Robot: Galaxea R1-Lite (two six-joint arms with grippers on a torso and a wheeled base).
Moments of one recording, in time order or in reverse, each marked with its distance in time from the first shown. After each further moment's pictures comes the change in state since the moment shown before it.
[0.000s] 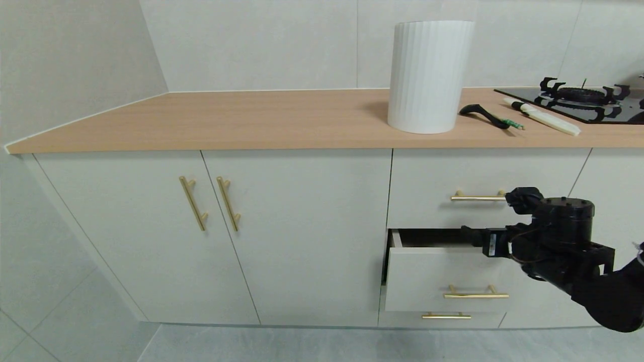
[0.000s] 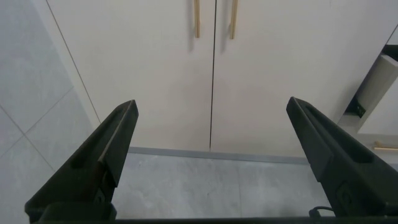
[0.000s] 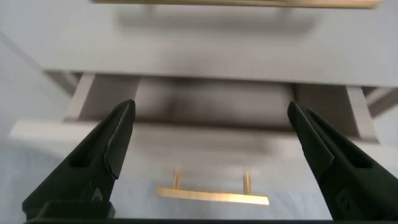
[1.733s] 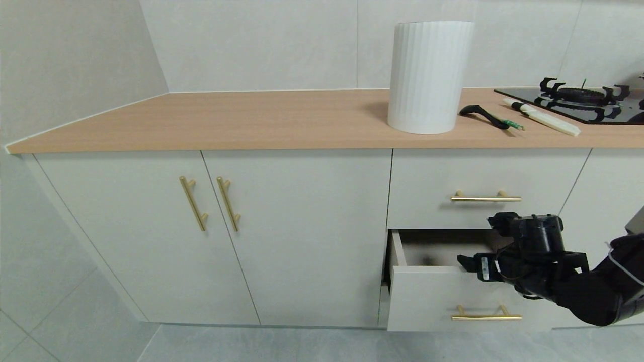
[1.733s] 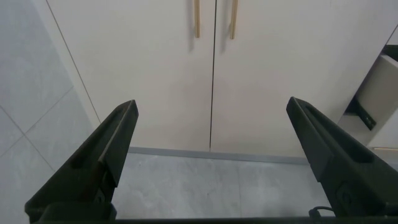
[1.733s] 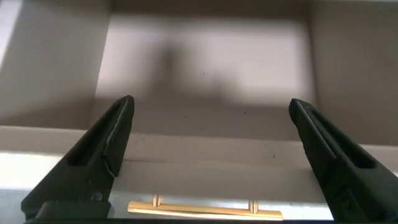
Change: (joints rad) left arm 0.000 0.000 0.000 0.000 0.000 0.000; right arm -0.001 0.078 -0.045 0.268 0.002 0.029
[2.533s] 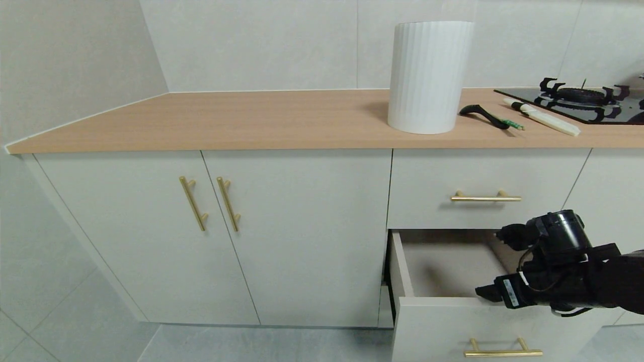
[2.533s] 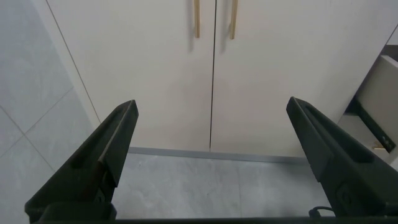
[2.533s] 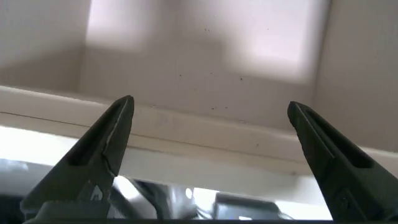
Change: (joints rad) left arm 0.000 0.000 0.000 0.000 0.000 0.000; right arm 0.003 -0.213 -0.041 0.544 0.059 -0.121
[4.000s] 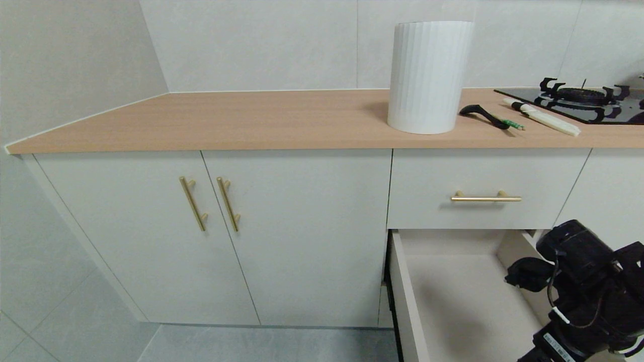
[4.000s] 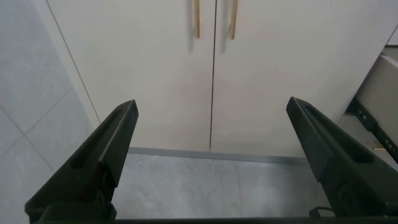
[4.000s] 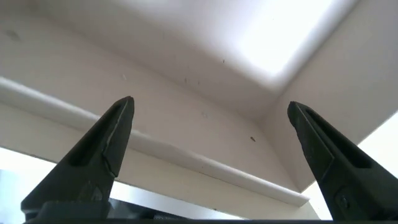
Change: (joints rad) left arm 0.000 0.000 0.000 0.000 0.000 0.000; right arm 0.100 -0.189 -0.103 0.666 0.001 -0.134
